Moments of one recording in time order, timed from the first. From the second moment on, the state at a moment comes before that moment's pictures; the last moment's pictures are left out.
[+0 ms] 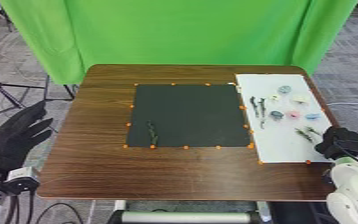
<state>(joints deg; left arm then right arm) 136.7 -60.3 -118.7 -122.9 49.7 -1.0 3.7 -115.1 -50.0 94.6 -110.9 -142.0 -7.4 36.6</state>
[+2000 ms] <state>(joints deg) 137.1 -60.6 -118.9 -123.1 50.2 -0.9 3.6 -110.6 -52.4 93.1 -113.7 -136.5 -4.9 39.1</state>
